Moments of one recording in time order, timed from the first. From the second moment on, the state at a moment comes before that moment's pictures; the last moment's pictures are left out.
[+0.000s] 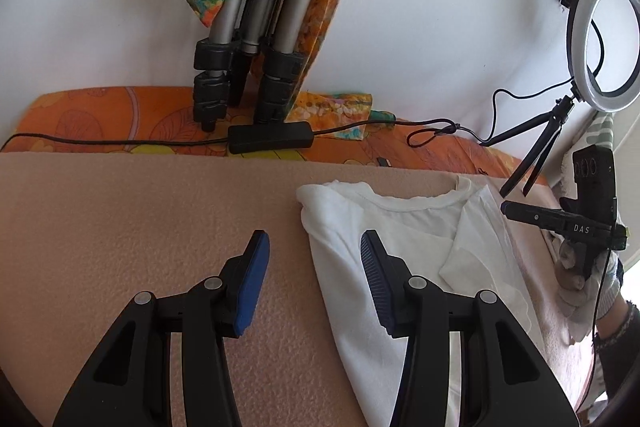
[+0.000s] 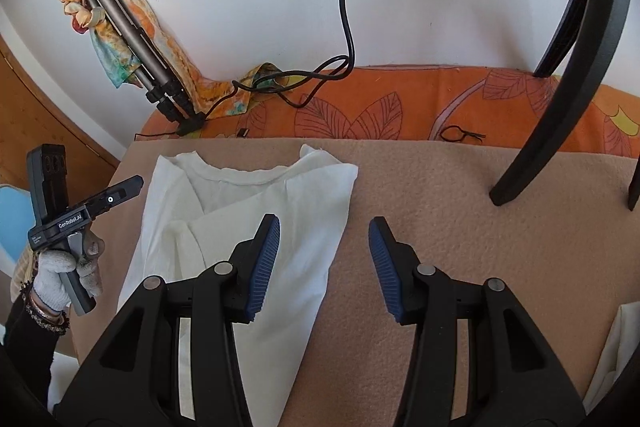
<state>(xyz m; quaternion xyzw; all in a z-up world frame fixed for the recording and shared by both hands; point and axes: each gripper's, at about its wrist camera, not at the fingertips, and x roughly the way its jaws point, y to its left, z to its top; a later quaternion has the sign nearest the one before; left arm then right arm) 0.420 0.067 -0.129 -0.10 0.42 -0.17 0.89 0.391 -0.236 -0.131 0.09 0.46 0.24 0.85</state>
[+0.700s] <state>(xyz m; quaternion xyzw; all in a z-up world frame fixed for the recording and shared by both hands) 0.444 0.031 -0.144 -0.04 0.43 -0.17 0.89 0.420 -0.220 -0.147 0.10 0.46 0.24 0.85</state>
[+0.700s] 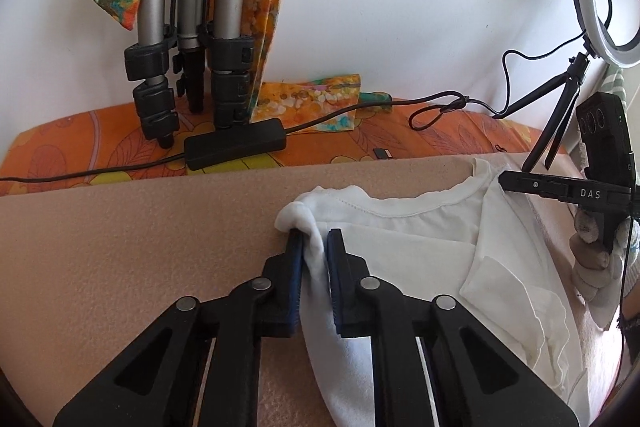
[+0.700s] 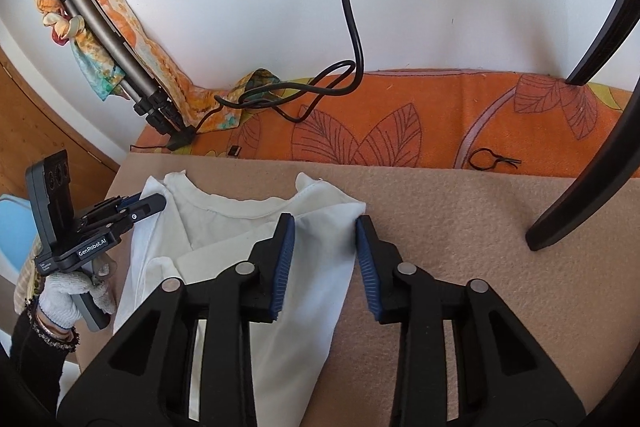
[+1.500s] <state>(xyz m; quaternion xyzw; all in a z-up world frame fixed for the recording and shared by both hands) 0.342 0.027 -0.057 -0.04 0.35 -0.21 0.91 0.314 -0.211 -0.044 0.08 0.38 0.29 0.87</state>
